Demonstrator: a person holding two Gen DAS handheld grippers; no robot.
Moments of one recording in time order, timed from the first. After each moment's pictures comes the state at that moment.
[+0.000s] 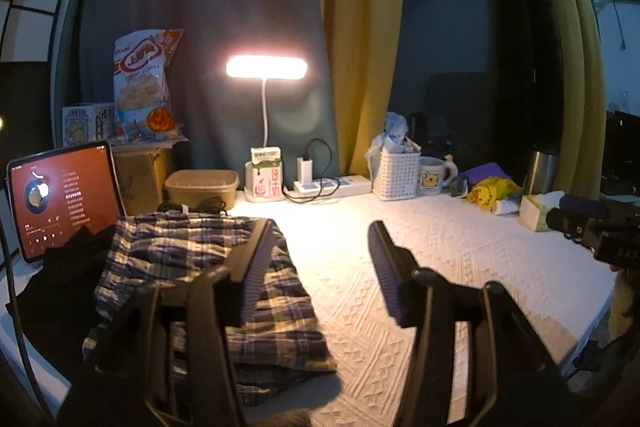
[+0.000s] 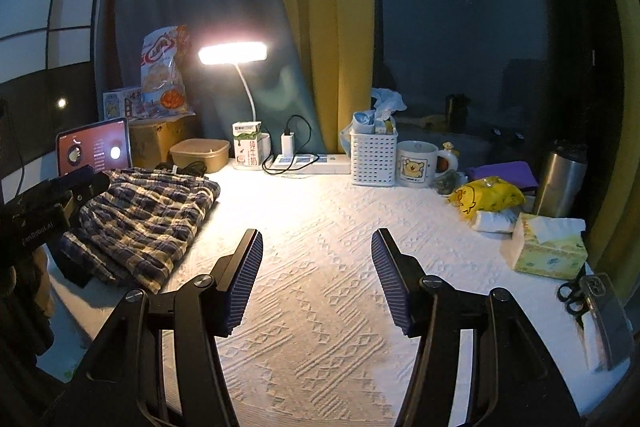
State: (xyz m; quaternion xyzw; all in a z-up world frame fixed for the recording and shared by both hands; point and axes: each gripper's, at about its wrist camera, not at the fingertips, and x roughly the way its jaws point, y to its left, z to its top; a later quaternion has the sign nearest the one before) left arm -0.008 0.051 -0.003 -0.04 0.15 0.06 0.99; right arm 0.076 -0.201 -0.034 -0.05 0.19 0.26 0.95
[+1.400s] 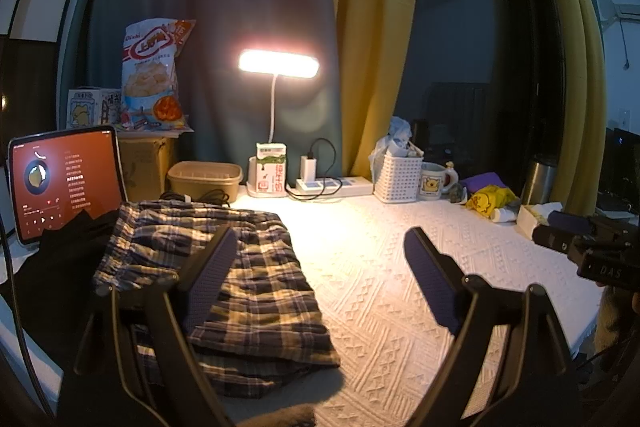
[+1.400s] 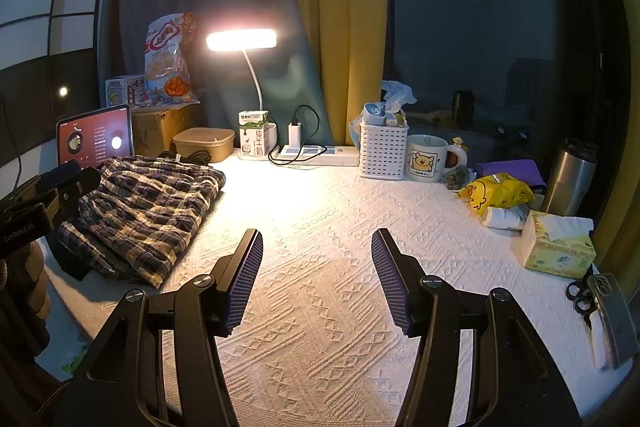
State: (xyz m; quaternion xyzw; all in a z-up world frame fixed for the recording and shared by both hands) left arm -0.019 0.060 -0.010 -0.07 0.14 0.06 0.99; right arm 0.077 -0.184 -0.045 -0.06 0.20 0.26 0.94
